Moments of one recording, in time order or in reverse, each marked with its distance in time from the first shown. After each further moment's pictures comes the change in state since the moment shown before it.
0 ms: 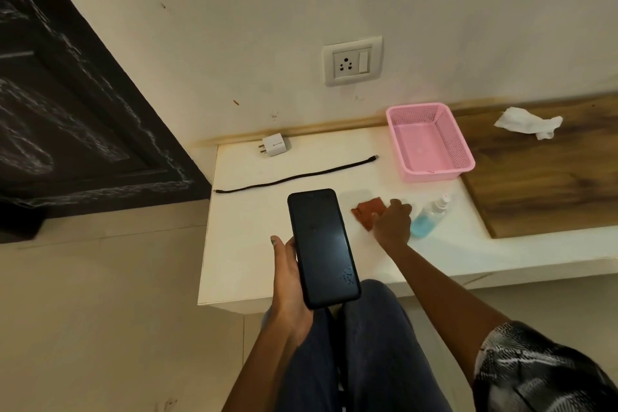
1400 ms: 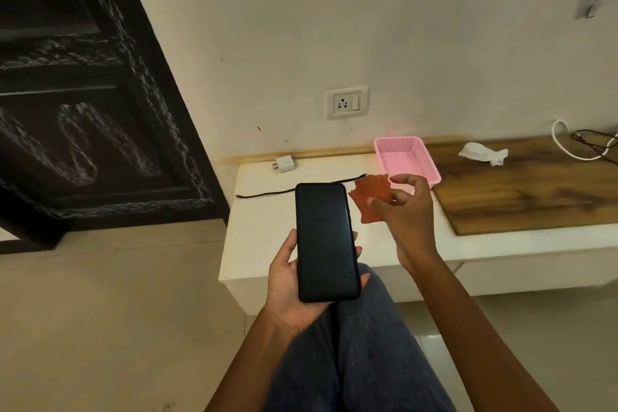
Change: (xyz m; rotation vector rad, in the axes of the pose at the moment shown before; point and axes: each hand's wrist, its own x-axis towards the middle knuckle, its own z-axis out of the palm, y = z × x) left_hand -0.132 0.002 -0.005 -0.324 -0.555 -0.201; right_hand -0.201 -0.035 -0.176 0.922 0.028 -0.256
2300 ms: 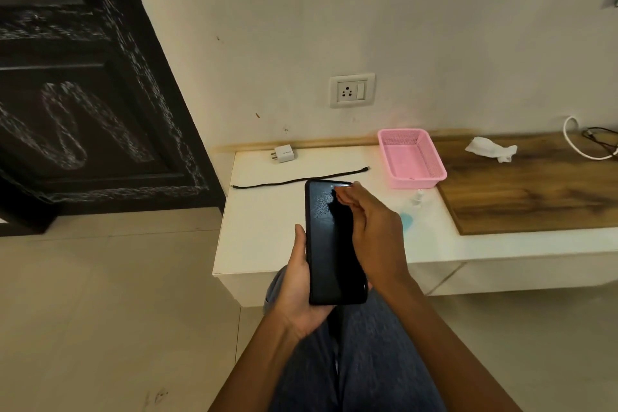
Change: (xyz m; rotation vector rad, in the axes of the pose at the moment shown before) left_hand 0.026 -0.003 -0.012 0.101 0.150 0.006; right_hand -0.017 0.023 0.036 -0.445 -0.195 -0.390
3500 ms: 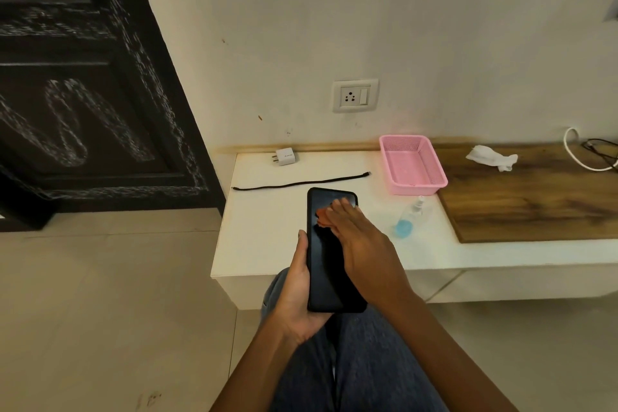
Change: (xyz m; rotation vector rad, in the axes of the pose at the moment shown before) left_hand 0.005 0.000 -0.010 0.084 0.068 0.024; right_hand -0.012 0.010 0.003 -0.441 -0.214 -0.343
